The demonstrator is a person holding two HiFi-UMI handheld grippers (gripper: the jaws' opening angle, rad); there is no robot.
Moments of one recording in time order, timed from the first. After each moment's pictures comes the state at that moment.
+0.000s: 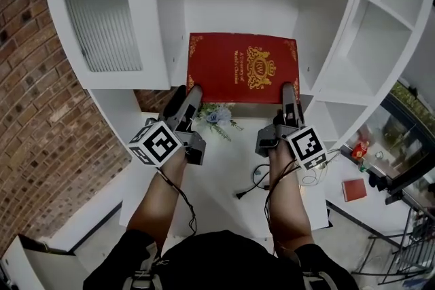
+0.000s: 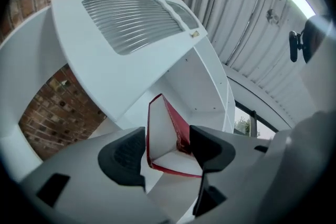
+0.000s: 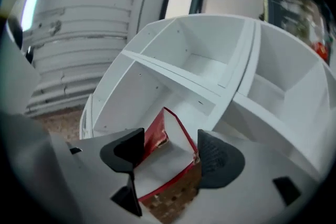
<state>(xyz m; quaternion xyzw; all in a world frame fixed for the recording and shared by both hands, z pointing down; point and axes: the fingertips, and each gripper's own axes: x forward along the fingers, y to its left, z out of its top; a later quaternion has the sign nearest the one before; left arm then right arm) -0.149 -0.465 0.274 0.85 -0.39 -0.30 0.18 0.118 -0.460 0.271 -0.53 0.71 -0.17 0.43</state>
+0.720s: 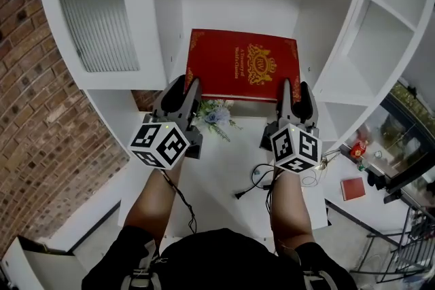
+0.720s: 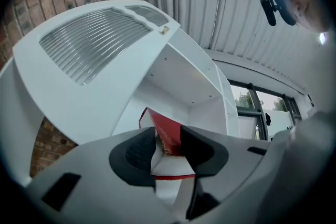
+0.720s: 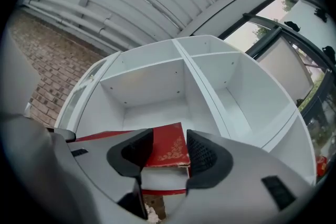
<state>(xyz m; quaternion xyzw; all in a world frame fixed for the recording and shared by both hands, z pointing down) -0.143 -0.467 0.249 0.86 -0.45 -0.23 0.03 0.103 -0.452 0.238 -0.67 0.70 0.09 0.23</state>
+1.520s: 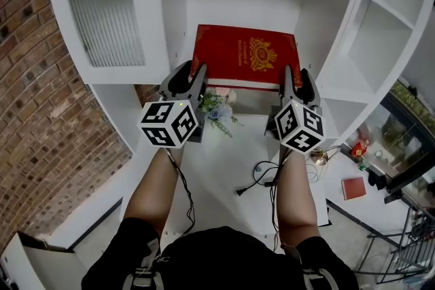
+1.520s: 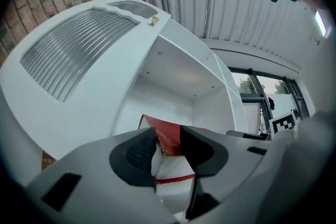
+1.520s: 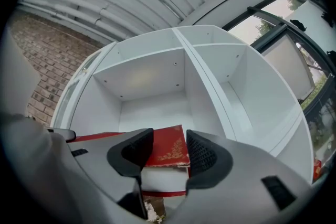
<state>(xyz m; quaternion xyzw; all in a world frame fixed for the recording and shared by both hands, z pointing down) -0.136 -0.483 0.234 0.86 -0.48 -0.17 -0.01 0.106 -0.475 0.227 -0.68 0.71 0.07 0.19</state>
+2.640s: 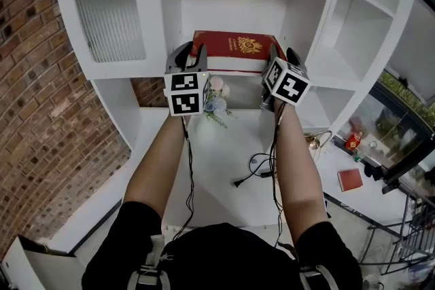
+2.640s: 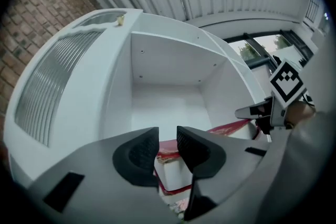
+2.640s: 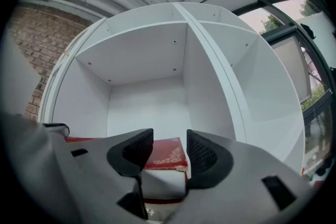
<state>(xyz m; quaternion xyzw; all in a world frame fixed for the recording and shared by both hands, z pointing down) -0.126 -0.505 0.214 0.81 -0.57 -0.07 -0.13 0.113 -0.513 0.215 -0.71 0.69 0.01 0.11</state>
